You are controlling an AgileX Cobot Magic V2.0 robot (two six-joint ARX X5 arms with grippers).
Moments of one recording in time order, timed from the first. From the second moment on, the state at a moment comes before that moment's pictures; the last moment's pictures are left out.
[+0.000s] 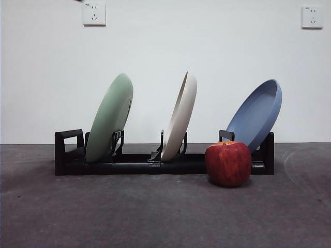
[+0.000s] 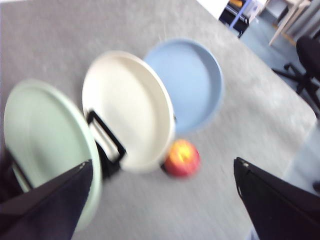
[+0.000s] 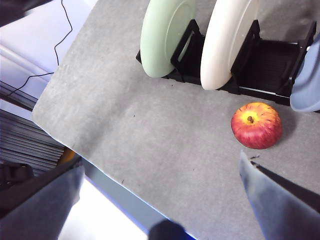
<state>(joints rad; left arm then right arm) -0.29 1.34 1.48 -0.76 0.51 -0.05 0.21 0.98 1.23 -1.00 -0.63 0.10</state>
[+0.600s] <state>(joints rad) -0.29 1.65 1.48 -0.48 0.34 -0.11 0.21 0.98 1.23 -1.00 -0.63 0.10</state>
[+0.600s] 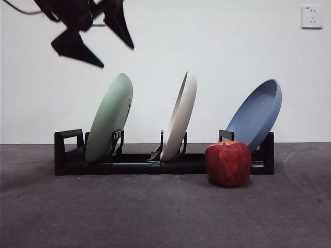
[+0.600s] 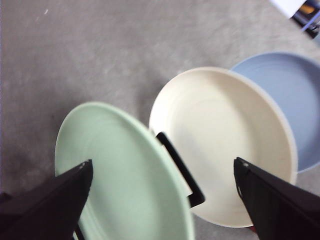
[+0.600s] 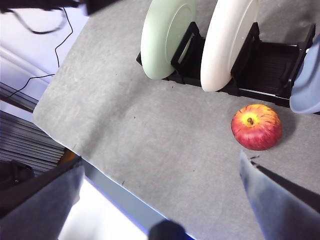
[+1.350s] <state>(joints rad) -0.30 1.74 1.48 -0.48 0.35 -0.11 0.21 0.98 1.23 -1.00 -0.62 0.10</state>
